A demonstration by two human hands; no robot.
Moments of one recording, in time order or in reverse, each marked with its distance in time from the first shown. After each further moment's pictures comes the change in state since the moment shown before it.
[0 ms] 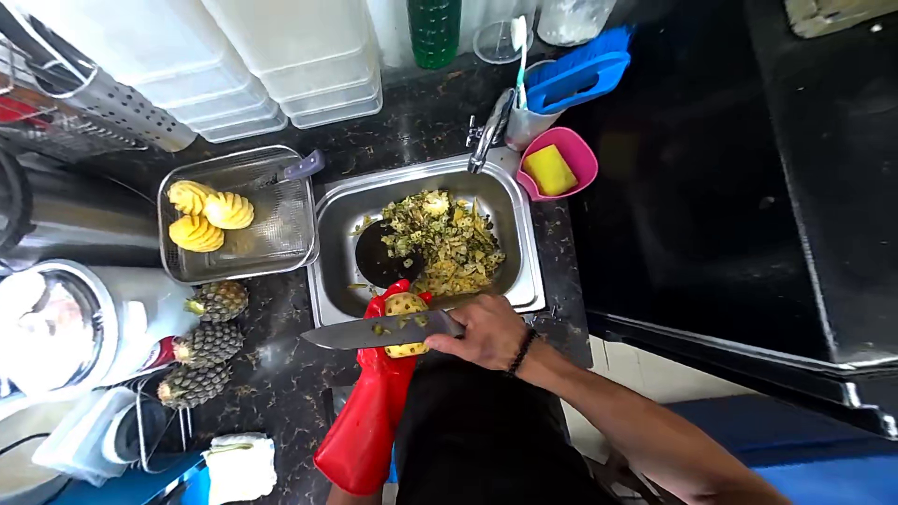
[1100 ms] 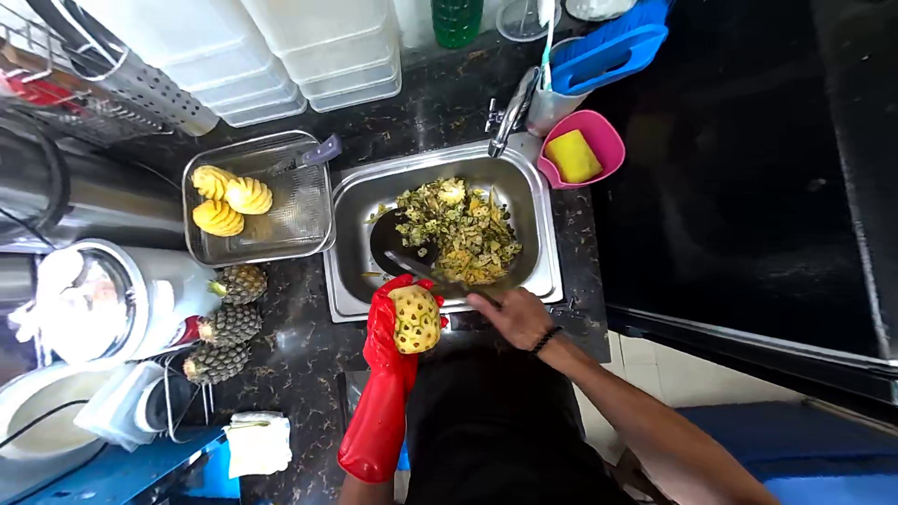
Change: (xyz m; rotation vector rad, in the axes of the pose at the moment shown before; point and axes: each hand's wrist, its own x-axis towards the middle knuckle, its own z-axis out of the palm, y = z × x) left_hand 0.011 0.006 -0.010 0.055 -0.162 0.213; right_hand -0.009 0.046 0.029 0.177 -0.036 0.322
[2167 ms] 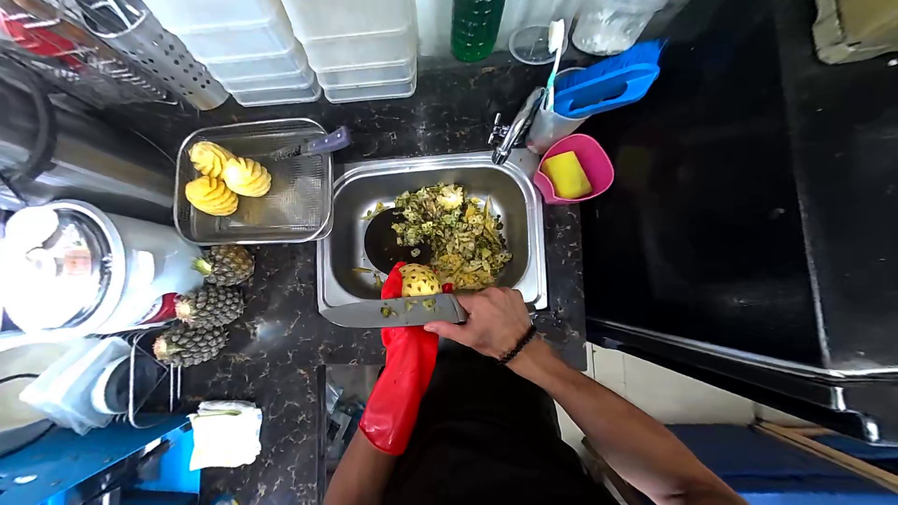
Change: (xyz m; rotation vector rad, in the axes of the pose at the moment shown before) left_hand -0.043 -0.022 0.030 0.330 0.108 -0.021; right_hand -0.014 -0.049 0.005 -0.398 0.311 -0.358
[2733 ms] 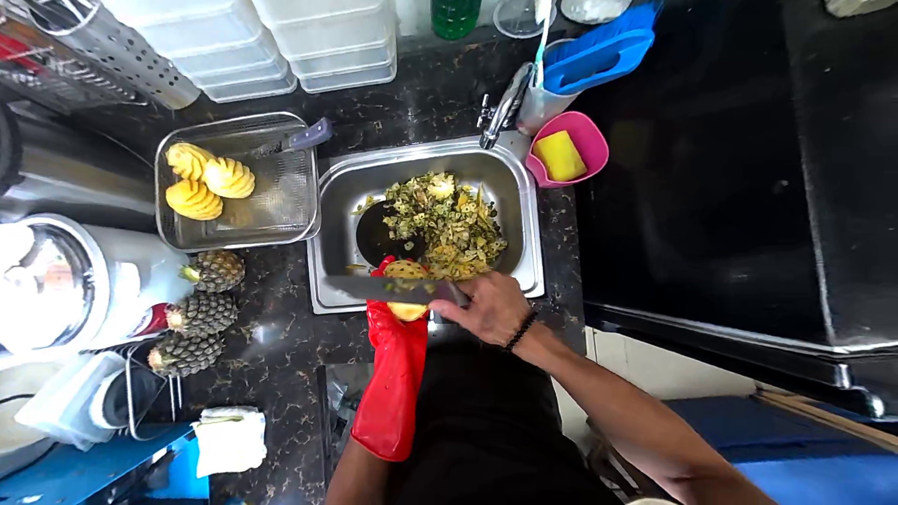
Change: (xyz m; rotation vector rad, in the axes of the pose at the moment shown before) left_hand 0.036 -0.014 0.002 -0.216 0.144 -0.026; right_hand 0.008 0.012 -0.012 0.240 -0.188 0.149
